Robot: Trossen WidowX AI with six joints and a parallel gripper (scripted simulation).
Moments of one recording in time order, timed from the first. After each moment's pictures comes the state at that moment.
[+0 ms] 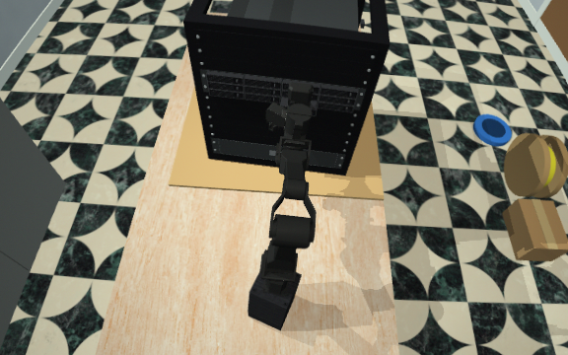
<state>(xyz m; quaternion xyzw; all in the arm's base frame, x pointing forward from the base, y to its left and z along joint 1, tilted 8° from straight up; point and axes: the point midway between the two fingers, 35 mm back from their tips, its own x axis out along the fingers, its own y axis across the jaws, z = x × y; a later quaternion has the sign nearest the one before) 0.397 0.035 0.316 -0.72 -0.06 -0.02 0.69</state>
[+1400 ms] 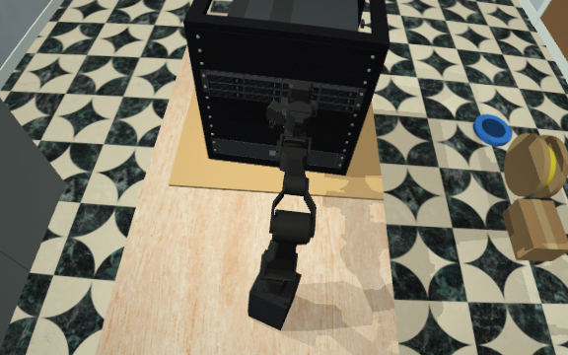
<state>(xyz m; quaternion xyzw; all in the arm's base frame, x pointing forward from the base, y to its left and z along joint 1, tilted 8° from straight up) 0.406 0.036 0.317 -0.72 -0.06 -0.02 0.69</state>
